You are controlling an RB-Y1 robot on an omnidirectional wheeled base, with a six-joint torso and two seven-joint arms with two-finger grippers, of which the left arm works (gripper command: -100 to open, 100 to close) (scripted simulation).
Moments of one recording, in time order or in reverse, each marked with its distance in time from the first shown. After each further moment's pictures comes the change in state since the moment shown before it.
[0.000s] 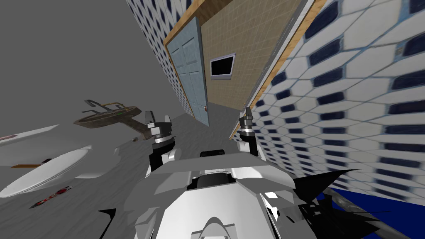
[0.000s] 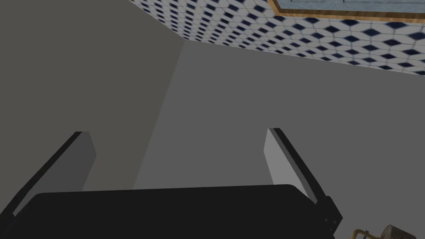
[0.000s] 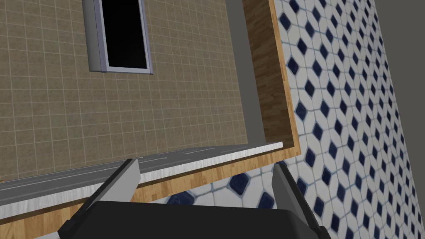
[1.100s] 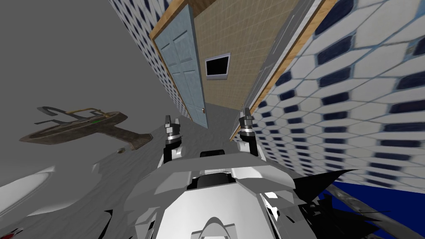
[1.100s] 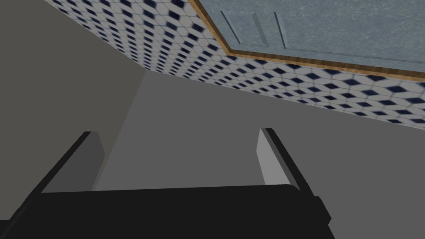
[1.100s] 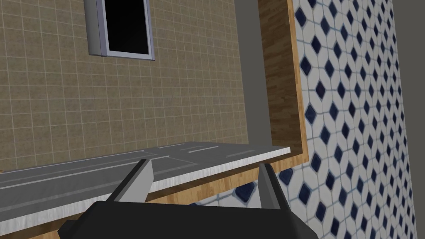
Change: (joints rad) arm -0.091 0.037 -0.027 0.238 -0.006 -0.045 0.024
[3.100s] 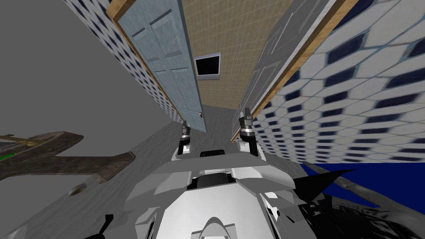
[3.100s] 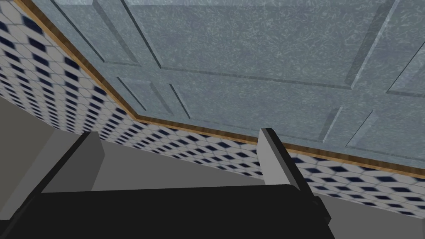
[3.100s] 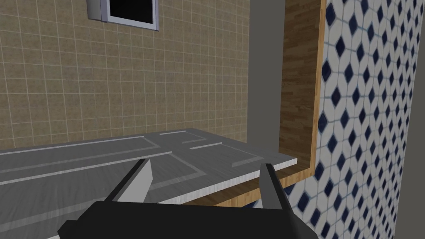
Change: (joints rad) arm -0.196 0.031 -0.054 0.497 -0.012 -0.091 0.051
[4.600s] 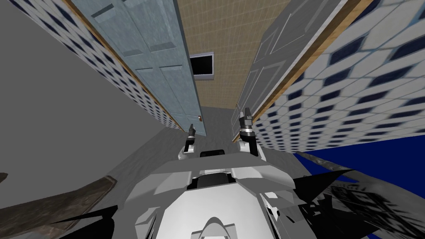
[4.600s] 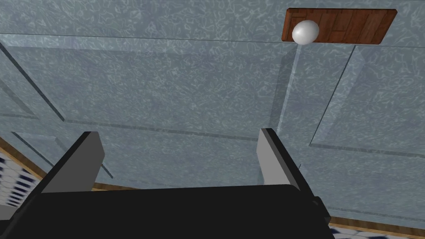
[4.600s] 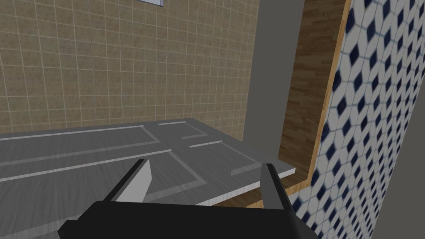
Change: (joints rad) arm -0.164 0.003 -0.042 0.409 -0.008 -0.072 0.044
